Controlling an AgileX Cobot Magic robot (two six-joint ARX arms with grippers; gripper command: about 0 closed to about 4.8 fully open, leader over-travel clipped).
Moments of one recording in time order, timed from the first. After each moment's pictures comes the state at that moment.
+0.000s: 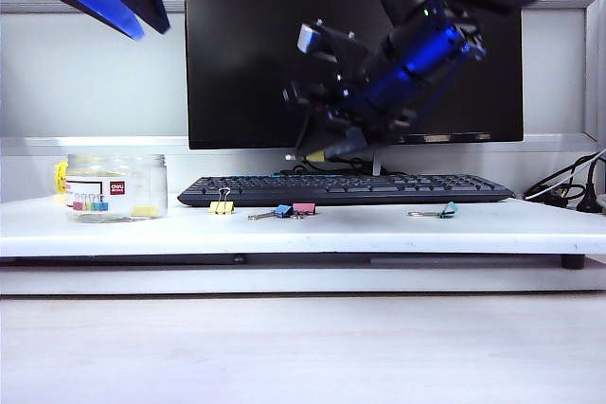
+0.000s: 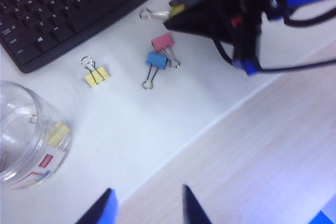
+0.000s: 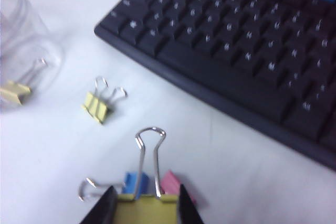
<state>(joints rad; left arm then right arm) -0.62 1.09 1.03 -0.61 0.00 0.07 0.54 1.75 1.10 0.16 -0.18 -0.01</state>
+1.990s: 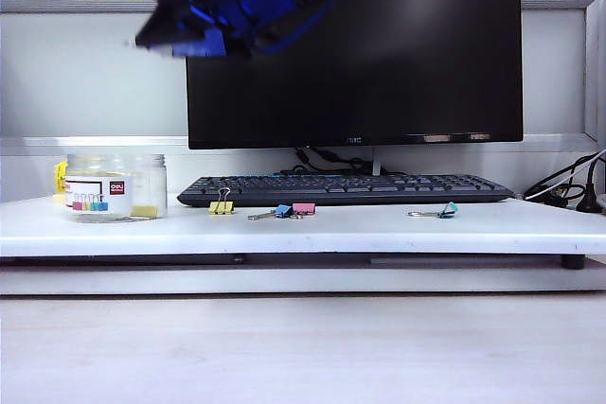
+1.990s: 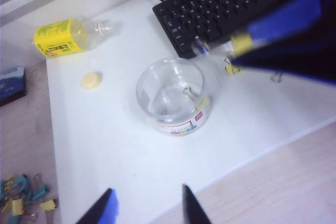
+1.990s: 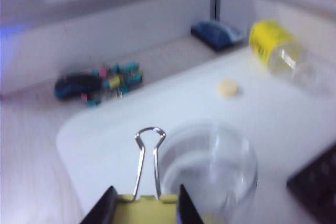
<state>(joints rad) -0.49 0.76 1.02 -0.79 -0.27 0.15 0.77 1.79 1.31 0.27 -0.34 -0.02</state>
